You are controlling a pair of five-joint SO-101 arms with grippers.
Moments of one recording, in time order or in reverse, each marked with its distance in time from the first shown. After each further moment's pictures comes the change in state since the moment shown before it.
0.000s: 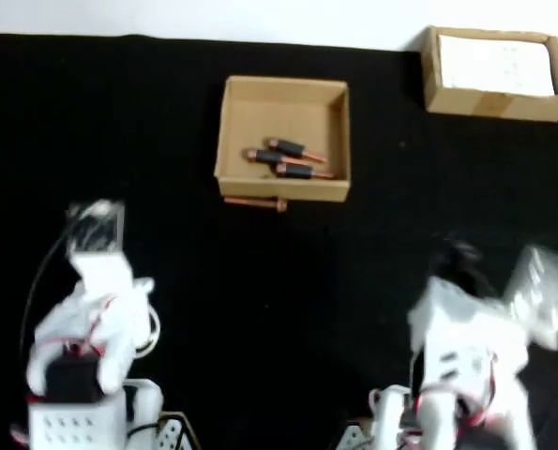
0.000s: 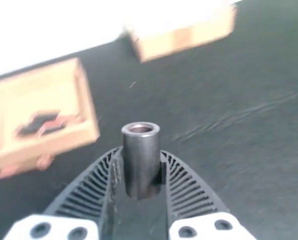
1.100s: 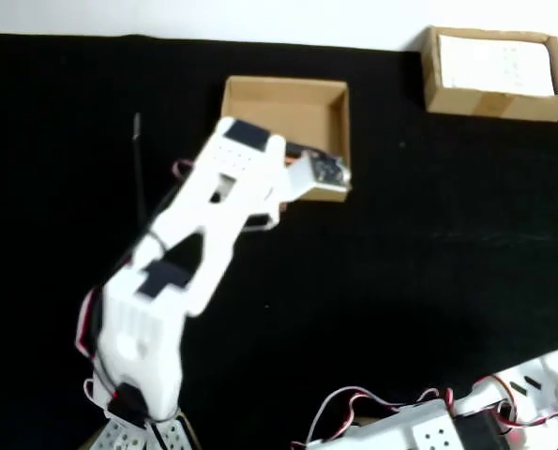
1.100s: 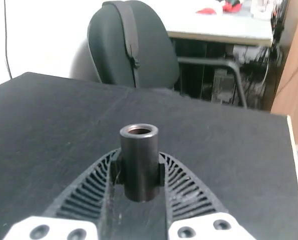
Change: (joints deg) left arm 23.8 116.2 -91.7 16.2 -64.8; right arm 51.8 -8.5 40.3 -49.6 9.1
